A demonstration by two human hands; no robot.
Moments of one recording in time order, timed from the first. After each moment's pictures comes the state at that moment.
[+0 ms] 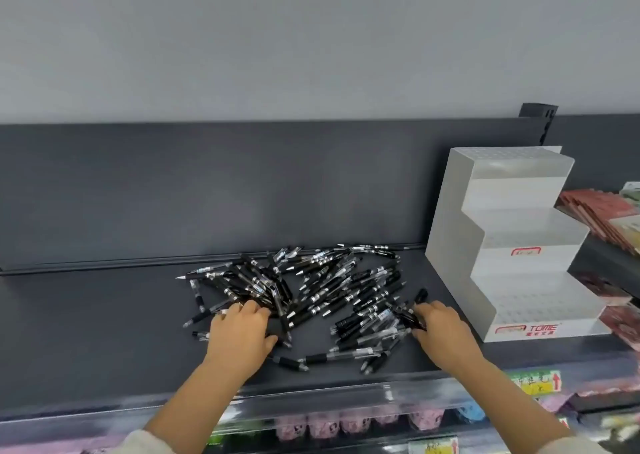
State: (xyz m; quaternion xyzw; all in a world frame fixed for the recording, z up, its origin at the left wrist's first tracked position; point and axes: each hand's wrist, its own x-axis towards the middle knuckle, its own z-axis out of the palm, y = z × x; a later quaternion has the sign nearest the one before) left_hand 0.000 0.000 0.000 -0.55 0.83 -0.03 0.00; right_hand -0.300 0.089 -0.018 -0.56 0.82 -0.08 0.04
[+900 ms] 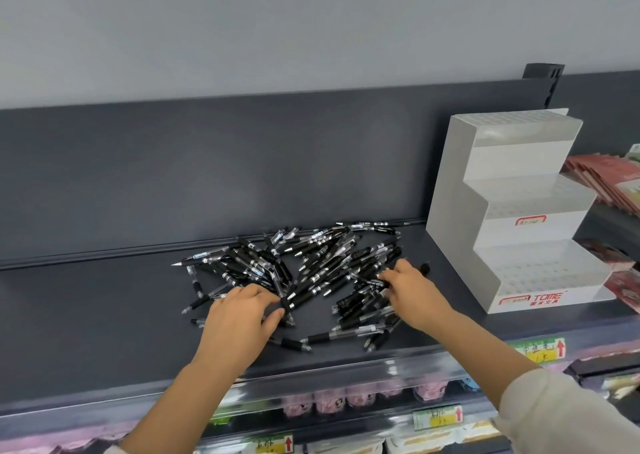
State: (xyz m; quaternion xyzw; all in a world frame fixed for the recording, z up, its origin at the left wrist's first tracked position) left_hand 0.009 0.008 -0.002 -0.49 0.85 0.00 -0.18; right_hand -0.271 0.057 -0.010 -0.64 0.76 -0.12 0.06
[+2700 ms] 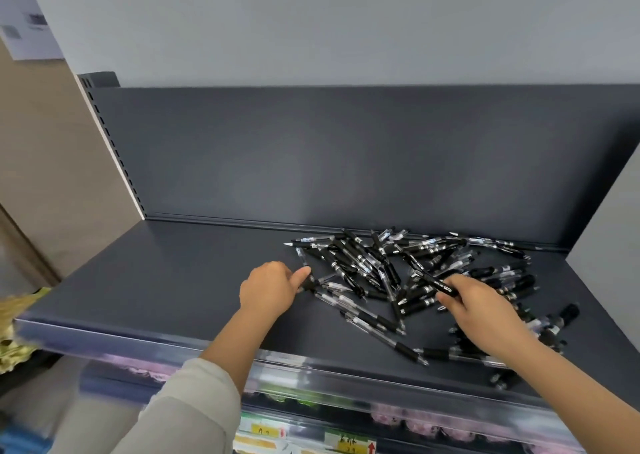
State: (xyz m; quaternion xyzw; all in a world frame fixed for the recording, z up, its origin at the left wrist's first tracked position) left_hand 0.109 -0.058 0.002 -0.72 0.67 0.14 -0.15; right_hand -0.181 0.026 0.017 -0.67 0.72 -0.18 0.09
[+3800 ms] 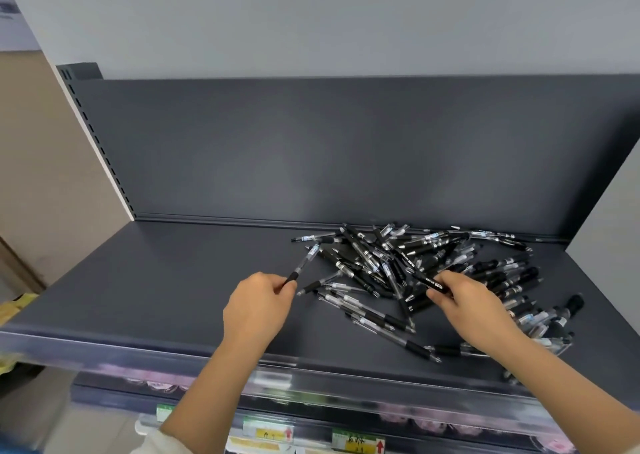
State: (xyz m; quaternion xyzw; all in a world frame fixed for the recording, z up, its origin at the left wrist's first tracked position) left_hand 0.128 -0.021 0.012 -0.71 0.64 0.15 -0.25; right_hand -0.159 0.018 0.007 -0.66 0.72 -0.21 0.10
